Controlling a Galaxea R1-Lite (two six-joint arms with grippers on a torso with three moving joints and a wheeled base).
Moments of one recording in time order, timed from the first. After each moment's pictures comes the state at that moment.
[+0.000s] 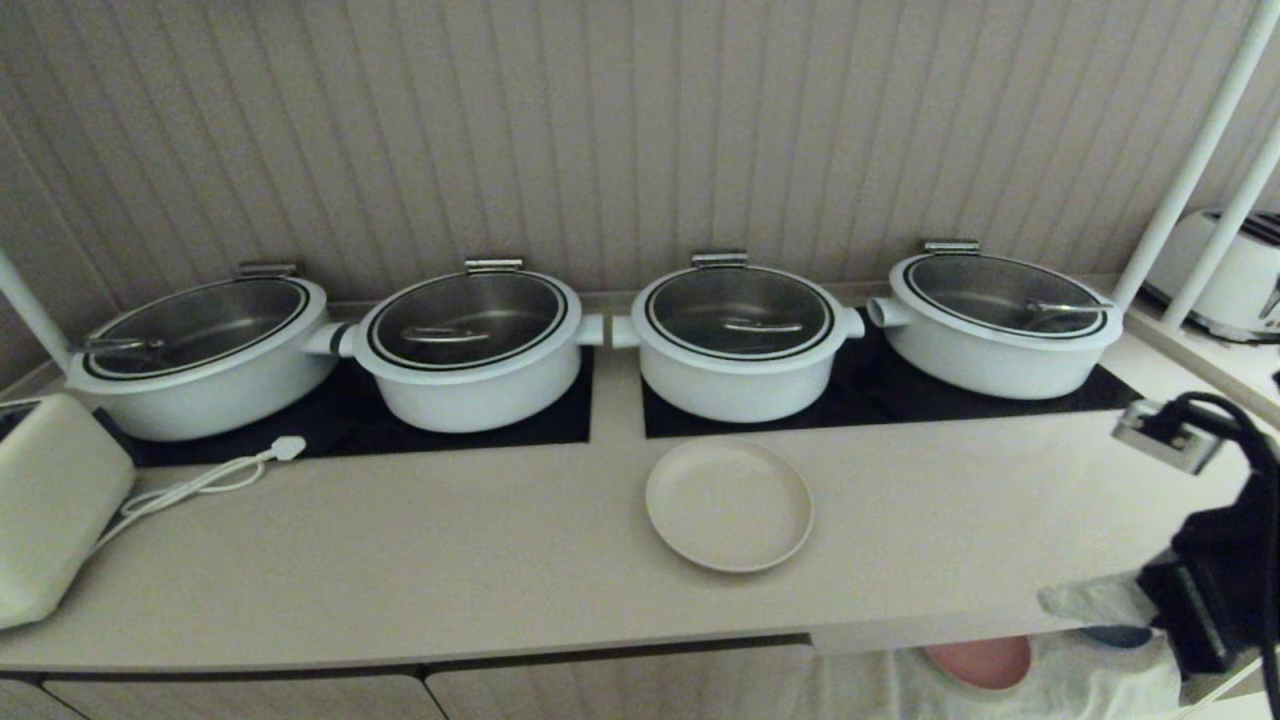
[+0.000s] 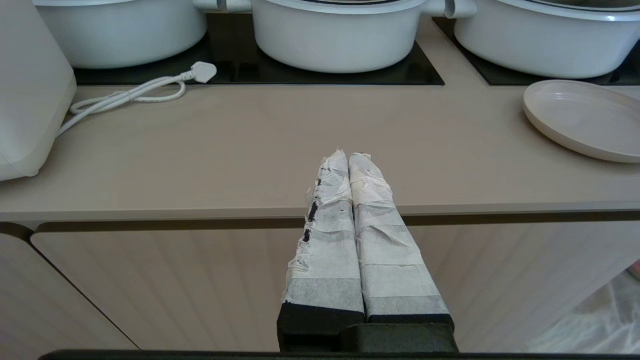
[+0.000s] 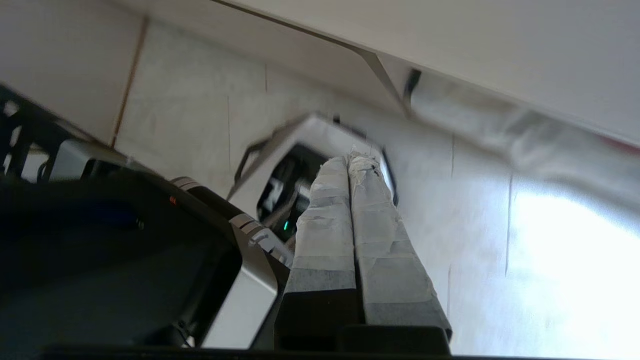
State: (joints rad) left arm 0.00 0.00 0.00 0.00 0.00 -0.05; right arm 0.17 1.33 -0.82 0.44 0.42 -0.10
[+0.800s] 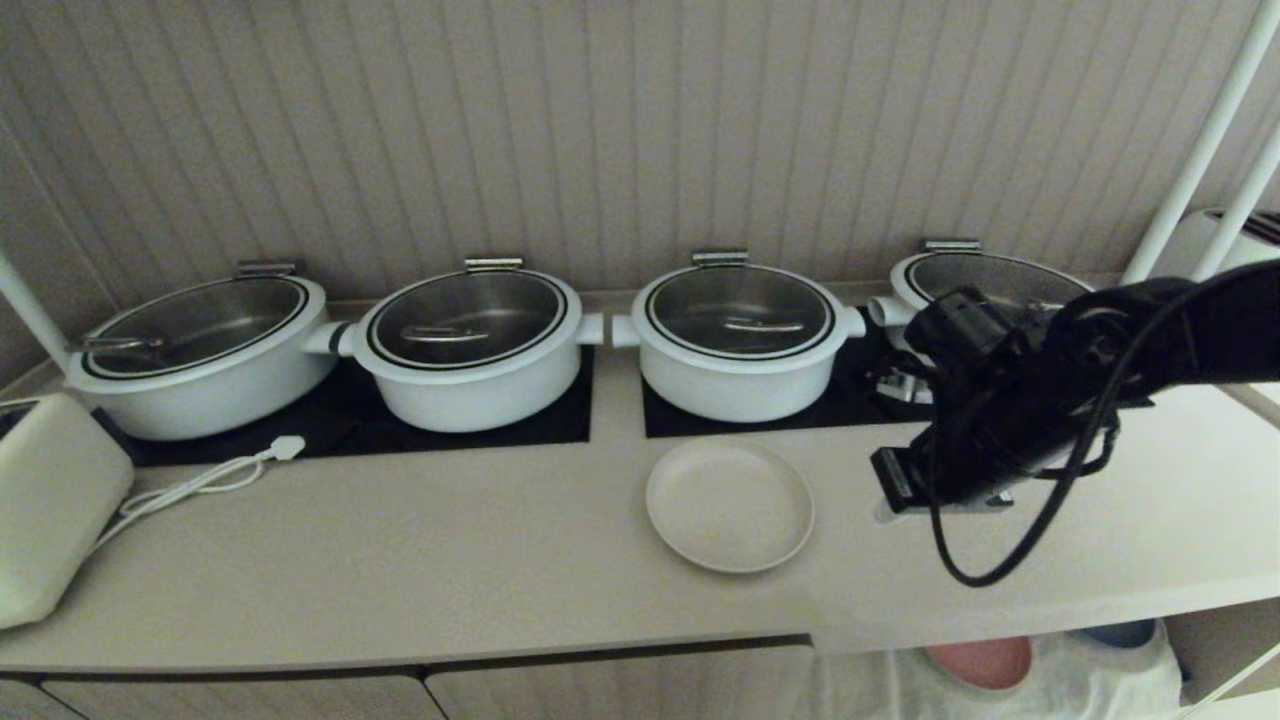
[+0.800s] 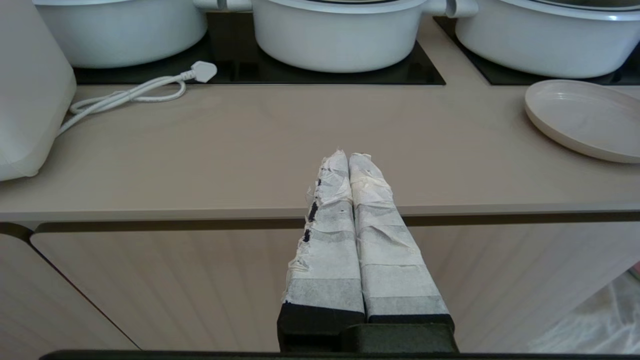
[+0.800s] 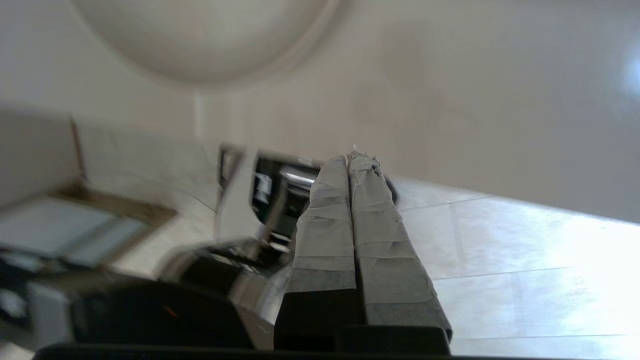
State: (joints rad) left arm 0.00 0.00 0.00 0.00 0.00 -0.05; right arm 0.35 1.94 -1.37 0.58 0.13 0.21
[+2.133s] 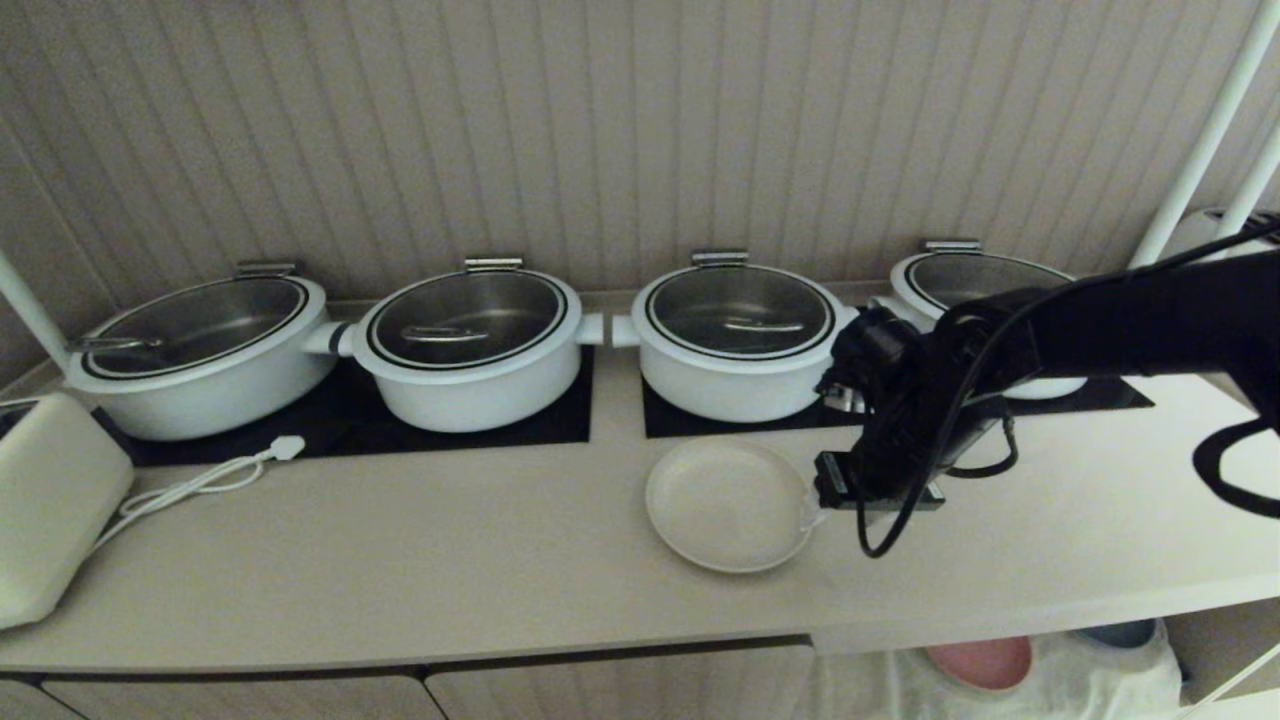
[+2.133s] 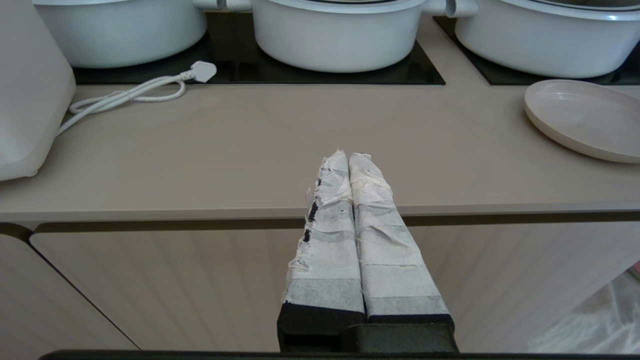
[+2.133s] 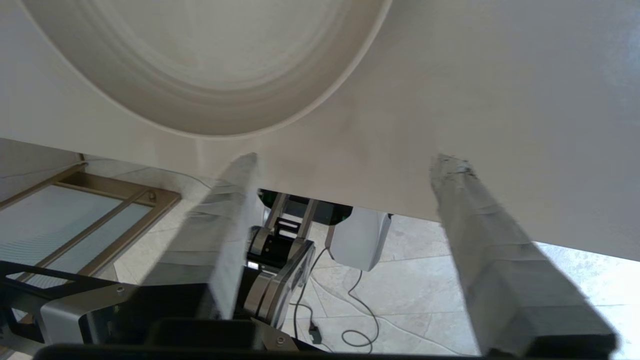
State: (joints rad) left arm 0.00 0.00 0.00 0.00 0.00 -0.05; right arm 0.40 2.13 -1.58 0.69 0.13 0.26
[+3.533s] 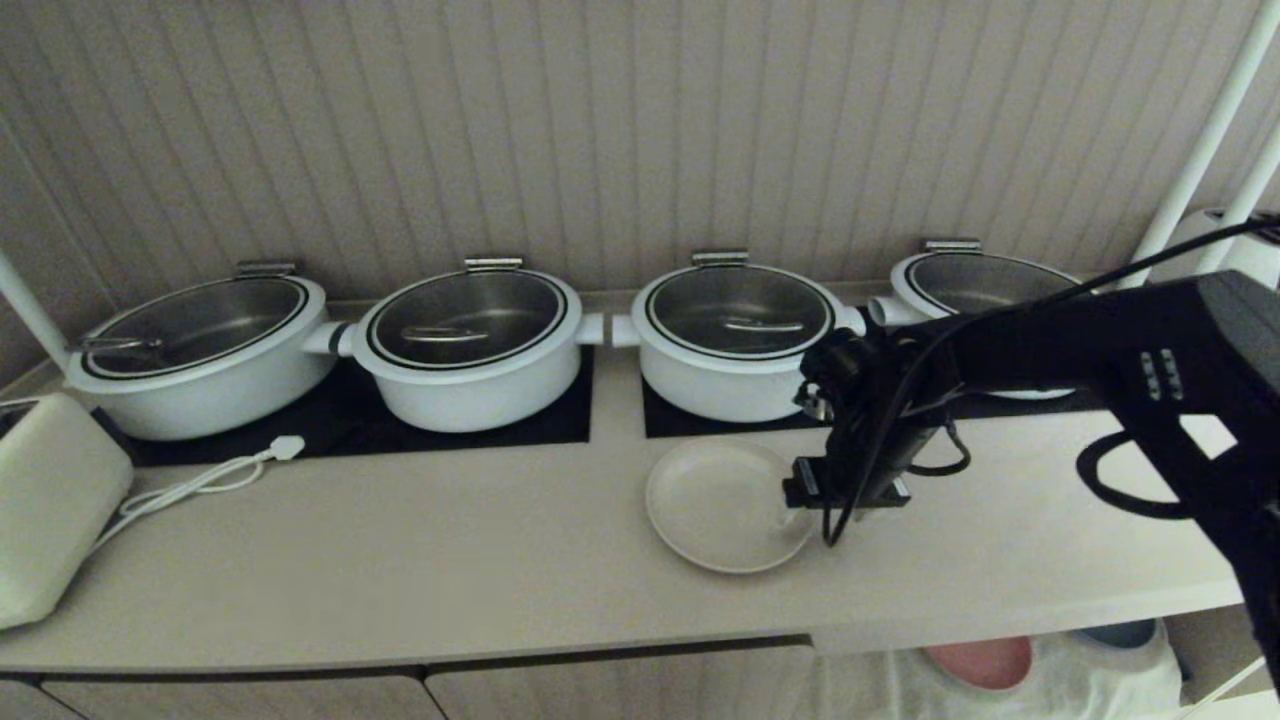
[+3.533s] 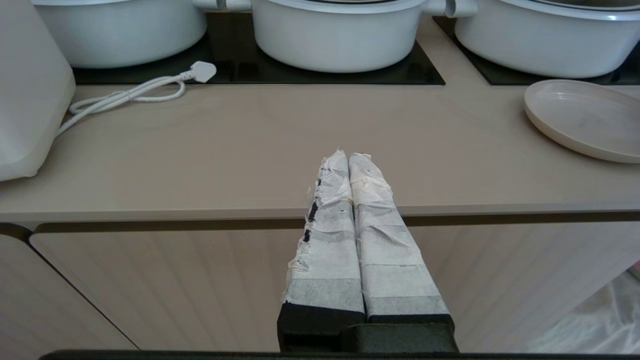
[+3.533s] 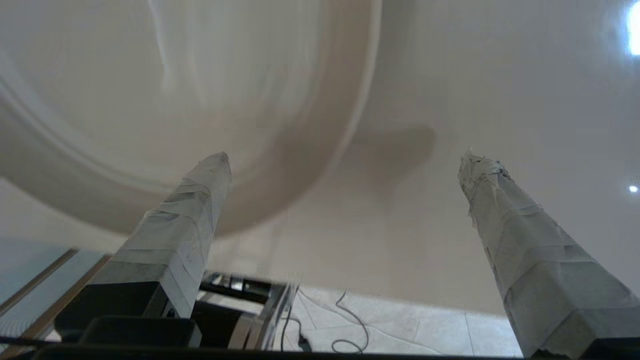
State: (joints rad) left arm 0.00 0.00 0.00 0.00 0.00 -0.05; right arm 0.40 2.31 -1.73 0.68 0.05 0.26
